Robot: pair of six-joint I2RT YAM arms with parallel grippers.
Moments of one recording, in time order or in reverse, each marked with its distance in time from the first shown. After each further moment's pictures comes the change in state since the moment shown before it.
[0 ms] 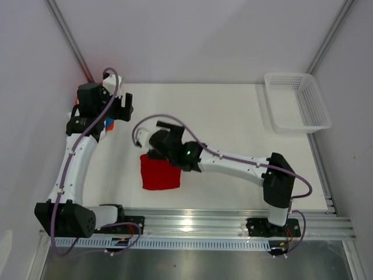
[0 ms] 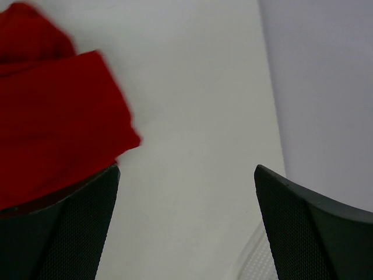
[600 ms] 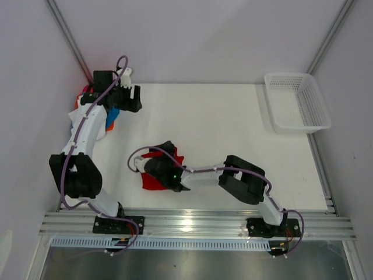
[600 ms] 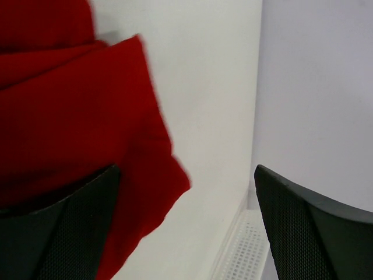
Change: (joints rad) left arm 0.005 0.403 0.291 -0.137 0.070 -0.049; right arm 0.110 0.294 -0.293 0.589 0.239 -0.341
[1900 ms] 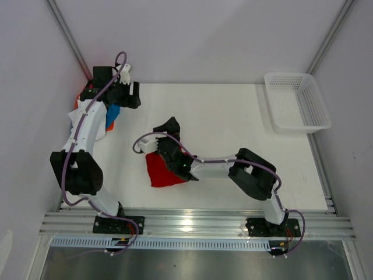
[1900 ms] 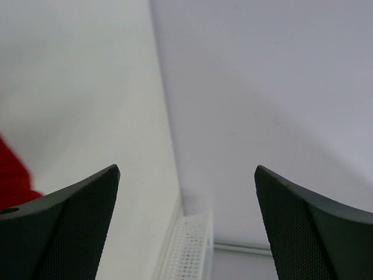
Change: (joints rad) left arm 0.000 0.020 0.038 -0.014 -0.029 -0.018; right arm -0.130 -0.050 -0.040 0.352 -0.036 -0.352
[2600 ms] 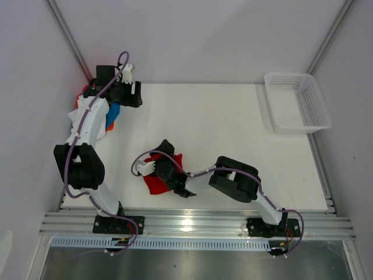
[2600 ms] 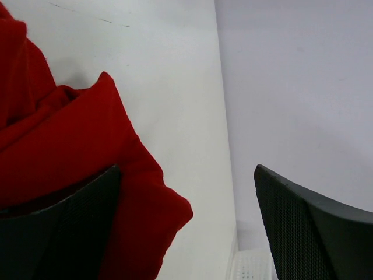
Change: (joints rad) left arm 0.000 0.067 0.035 0.016 0.011 -0.002; right arm 0.090 0.140 -0.103 0.183 -0.098 0.145
